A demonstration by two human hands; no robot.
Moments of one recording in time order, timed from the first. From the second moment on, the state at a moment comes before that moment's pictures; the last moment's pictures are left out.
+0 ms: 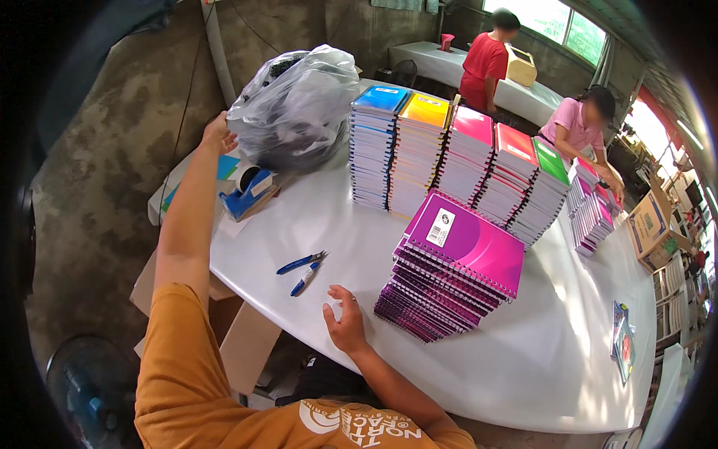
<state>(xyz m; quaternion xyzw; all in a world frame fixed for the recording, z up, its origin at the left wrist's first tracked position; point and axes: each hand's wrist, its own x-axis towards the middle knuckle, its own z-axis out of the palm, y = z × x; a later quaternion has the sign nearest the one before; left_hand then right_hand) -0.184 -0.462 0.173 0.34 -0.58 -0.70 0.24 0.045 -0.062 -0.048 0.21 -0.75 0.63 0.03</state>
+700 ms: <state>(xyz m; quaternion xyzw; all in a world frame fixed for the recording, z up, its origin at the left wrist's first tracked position) -0.028 -0.296 0.128 -0.02 -0.89 -0.25 0.38 0.070 -0.033 0.000 0.42 -0.70 0.53 0.21</state>
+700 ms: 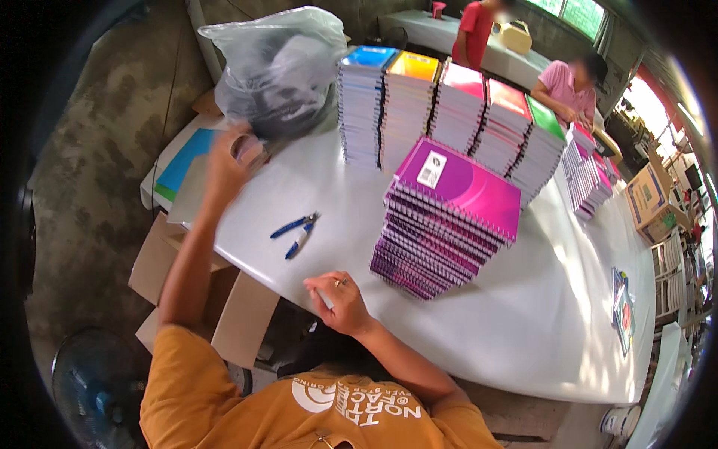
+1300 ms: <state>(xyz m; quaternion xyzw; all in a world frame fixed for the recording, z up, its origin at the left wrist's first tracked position) 0.085 -0.125 0.101 -0.05 -0.22 -0.97 -0.12 0.032 0.068 0.176 0.22 -0.85 0.24 0.42</state>
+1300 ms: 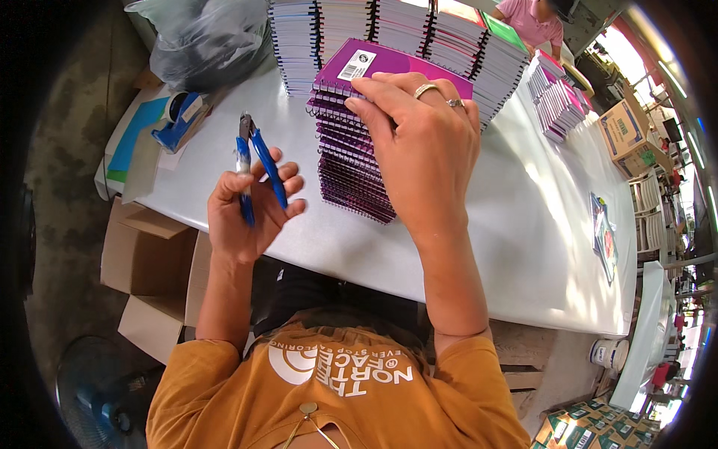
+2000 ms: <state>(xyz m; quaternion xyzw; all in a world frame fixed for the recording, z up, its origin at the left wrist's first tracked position) 0.083 -0.102 0.132 -0.11 -0.41 -0.88 -0.22 0.027 0.075 0.171 0.24 -0.83 0.22 0.44</state>
